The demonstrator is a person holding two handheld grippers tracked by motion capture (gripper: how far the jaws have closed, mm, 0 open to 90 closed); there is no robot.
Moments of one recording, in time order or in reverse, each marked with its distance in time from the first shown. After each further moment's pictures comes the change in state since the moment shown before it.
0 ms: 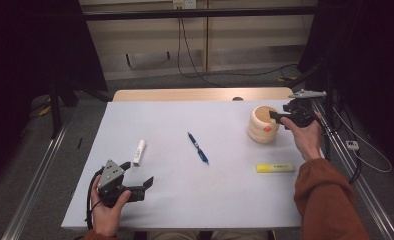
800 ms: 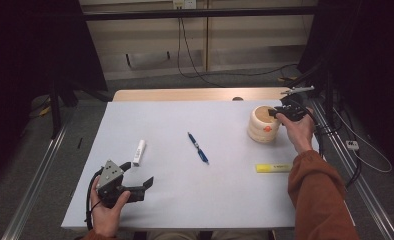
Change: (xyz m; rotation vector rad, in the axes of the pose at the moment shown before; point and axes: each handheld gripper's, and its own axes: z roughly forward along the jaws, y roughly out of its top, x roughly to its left) left arm 0.000 0.000 -0.002 -0.011 -0.011 0.000; right arm -0.011 0.003 0.039 0.128 -0.008 0.036
